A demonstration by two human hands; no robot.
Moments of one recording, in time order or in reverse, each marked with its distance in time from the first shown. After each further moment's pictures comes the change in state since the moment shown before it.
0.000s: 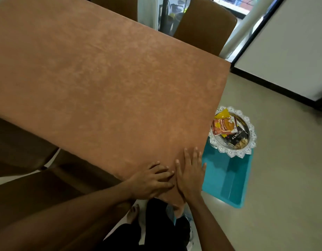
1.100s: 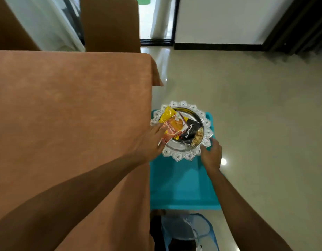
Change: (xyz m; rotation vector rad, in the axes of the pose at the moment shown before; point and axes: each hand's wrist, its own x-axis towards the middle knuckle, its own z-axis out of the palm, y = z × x) left_hand 0.346 -0.084 -0.003 -0.207 -0.004 -0.227; right_hand 0.165 0.247 -0.052 0.779 0.260 0.770
